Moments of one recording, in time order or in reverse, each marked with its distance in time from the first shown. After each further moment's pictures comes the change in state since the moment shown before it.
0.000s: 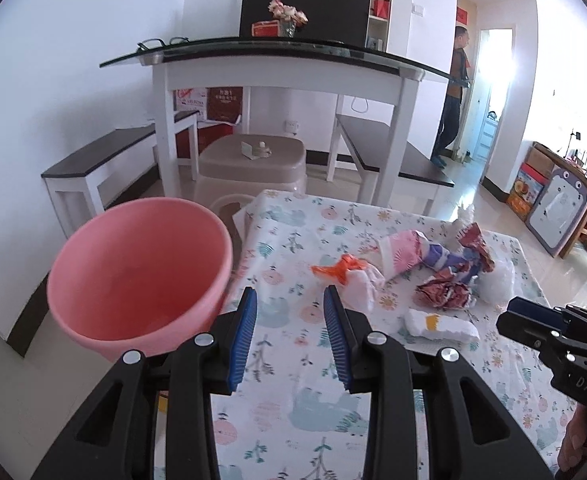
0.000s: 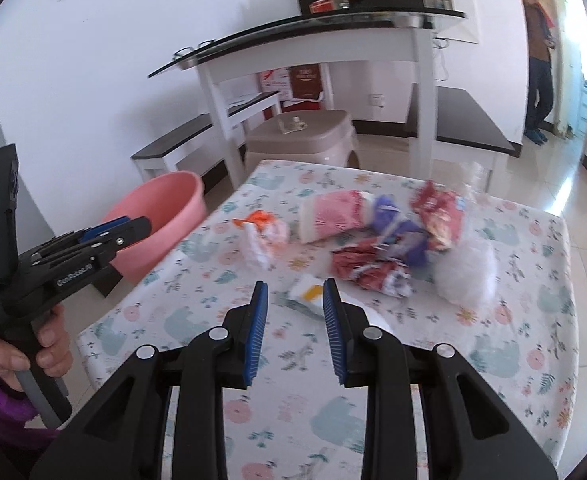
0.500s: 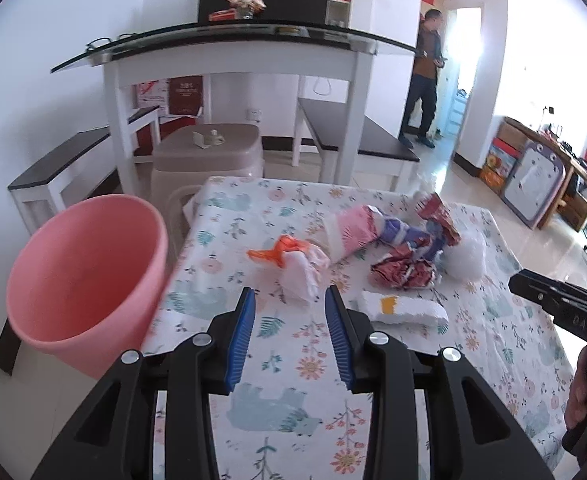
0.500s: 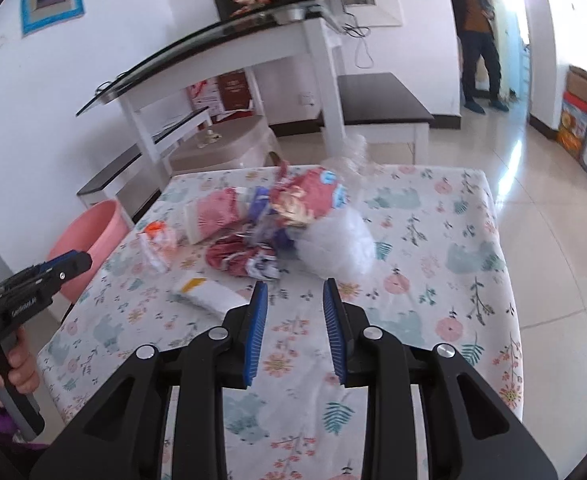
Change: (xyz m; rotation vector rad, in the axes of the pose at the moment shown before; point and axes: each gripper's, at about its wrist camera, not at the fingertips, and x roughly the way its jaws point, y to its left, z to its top) left arm 0.020 -0.042 -0.008 0.090 0.045 -0.093; right arm -0.017 -0.089 -0.022 0.176 -0.025 -0.147
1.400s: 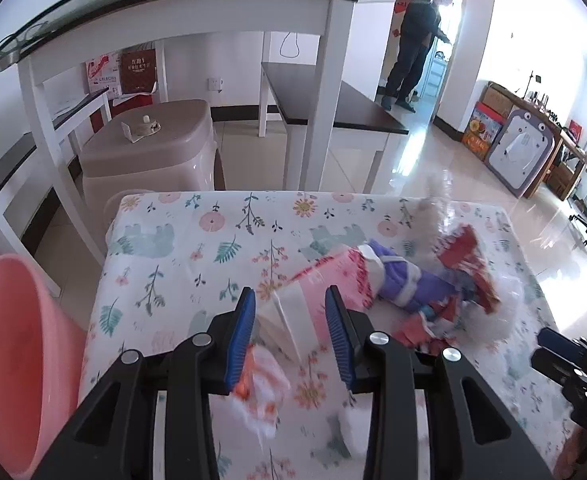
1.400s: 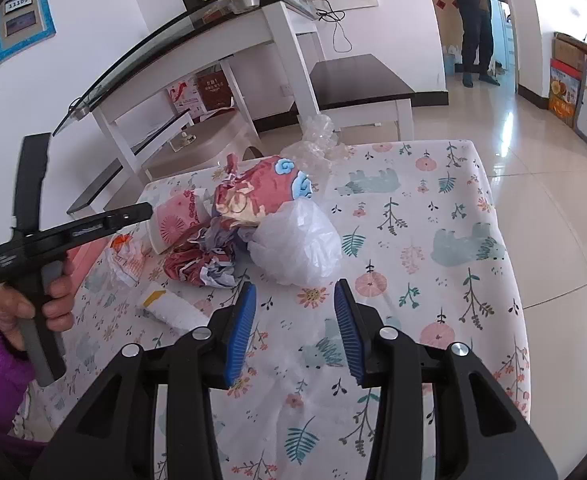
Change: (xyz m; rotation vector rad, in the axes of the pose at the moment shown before) left arm 0.136 -0.030 0.073 0.060 0.149 -0.086; right arm 0.031 -0.034 0.002 0.095 0.028 0.005
